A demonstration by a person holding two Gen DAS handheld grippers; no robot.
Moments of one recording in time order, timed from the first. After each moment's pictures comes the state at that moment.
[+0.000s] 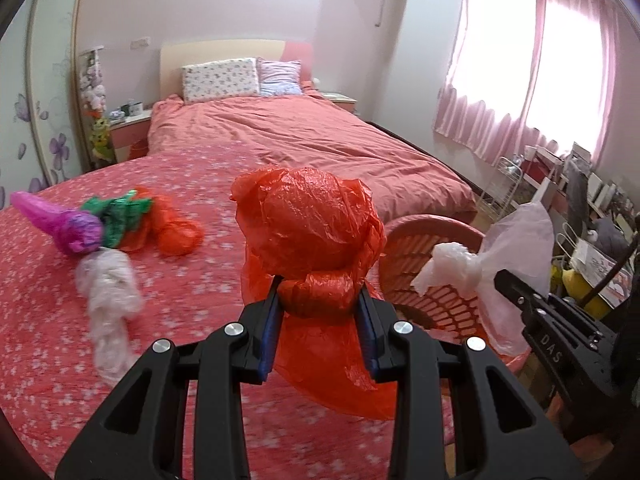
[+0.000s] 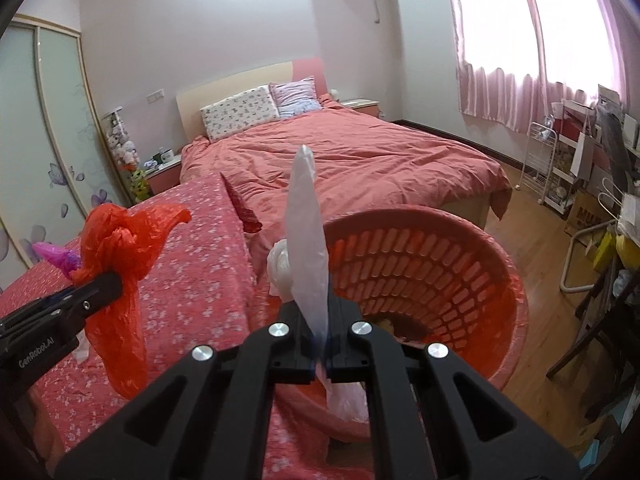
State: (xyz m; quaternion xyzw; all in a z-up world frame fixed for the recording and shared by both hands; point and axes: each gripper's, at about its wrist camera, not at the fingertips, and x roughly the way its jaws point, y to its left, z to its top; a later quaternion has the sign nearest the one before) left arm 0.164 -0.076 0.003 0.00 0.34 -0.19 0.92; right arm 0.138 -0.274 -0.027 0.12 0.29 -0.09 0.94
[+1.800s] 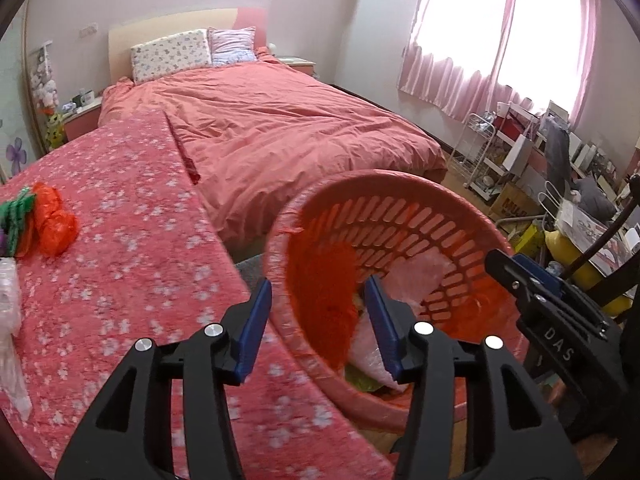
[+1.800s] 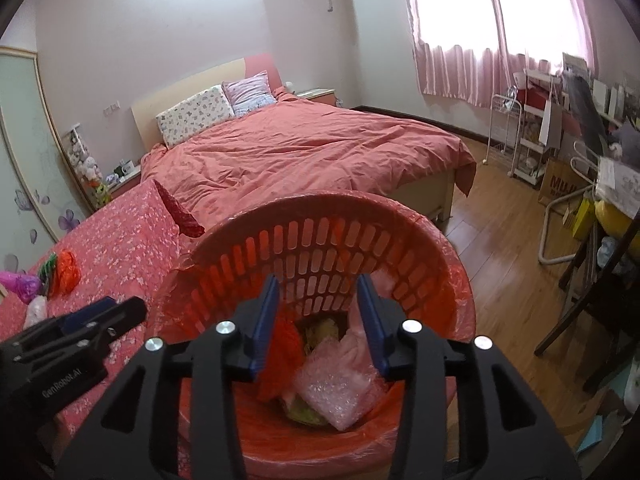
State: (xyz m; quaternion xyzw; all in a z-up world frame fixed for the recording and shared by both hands) left arm 0.188 -0.159 -0.035 0.03 0.39 -0.25 0.89; right arm 0.146 -0.351 -0.063 0.15 0.30 -0.15 0.93
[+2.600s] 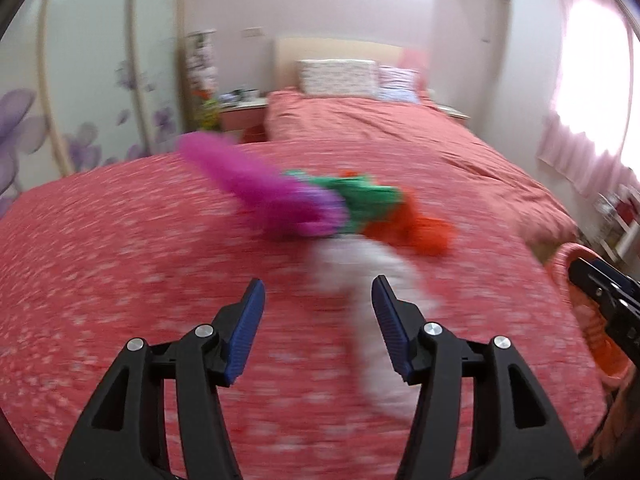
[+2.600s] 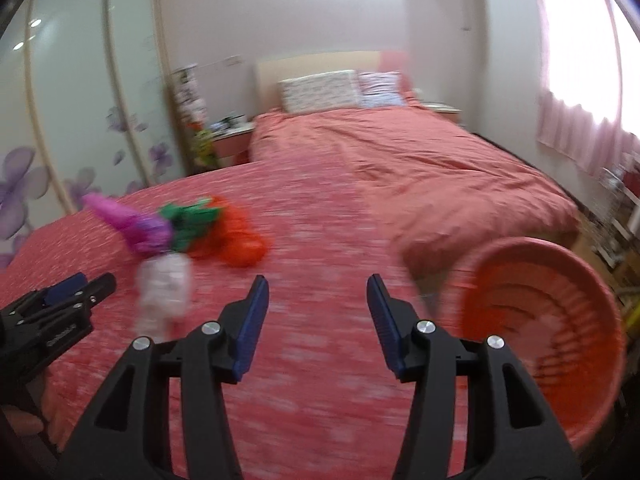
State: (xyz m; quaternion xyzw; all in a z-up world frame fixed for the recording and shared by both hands) left arm 0.191 0.111 -0.008 -0.02 0.34 0.02 0.94; right arm 0.215 -0.109 -0.021 0.04 0.31 0.05 0.95
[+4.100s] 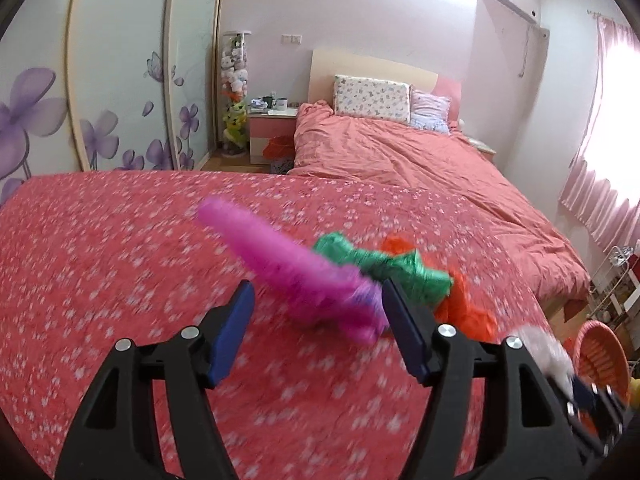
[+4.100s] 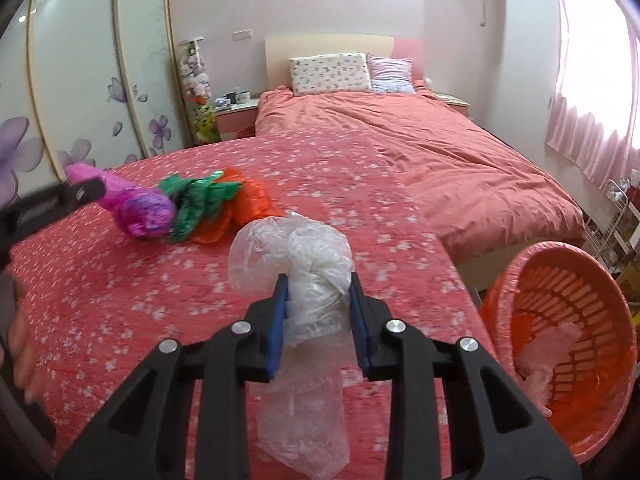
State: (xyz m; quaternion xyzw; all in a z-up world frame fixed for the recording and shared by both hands) left arm 0.259 0.118 0.017 -0.06 0.32 0.05 0.94; right arm 0.249 -0.087 -0.043 0.01 0.34 0.03 0.94
